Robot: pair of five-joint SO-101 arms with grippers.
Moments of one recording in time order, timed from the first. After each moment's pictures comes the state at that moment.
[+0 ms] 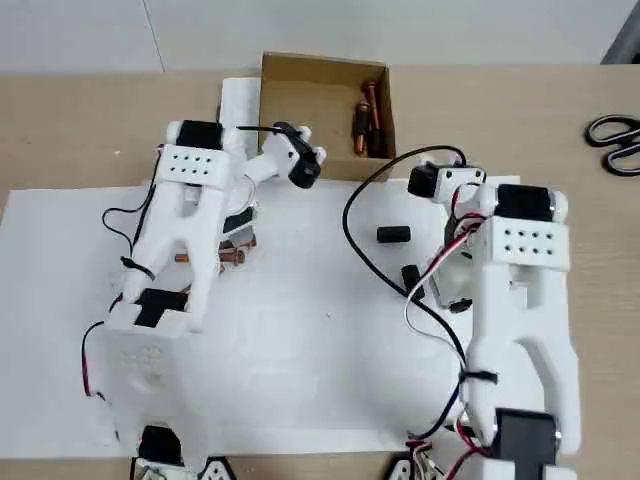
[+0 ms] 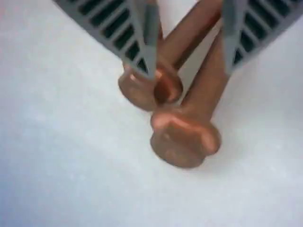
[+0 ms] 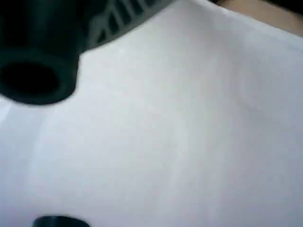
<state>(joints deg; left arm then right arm) 4.9 32.7 -28.2 99.1 -46.2 2.4 -14.4 14.1 97.6 19.0</state>
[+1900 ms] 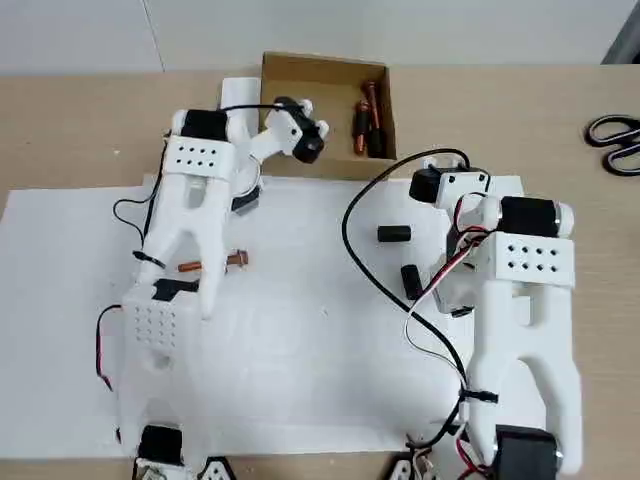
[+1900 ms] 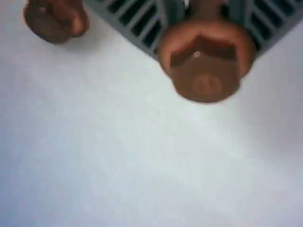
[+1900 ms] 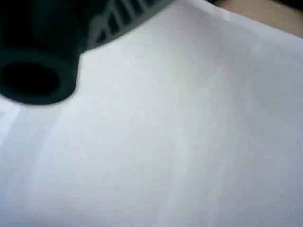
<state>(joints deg) 4.7 42.9 -48.0 99.4 -42.9 2.4 -18.6 17.1 97.6 19.0</state>
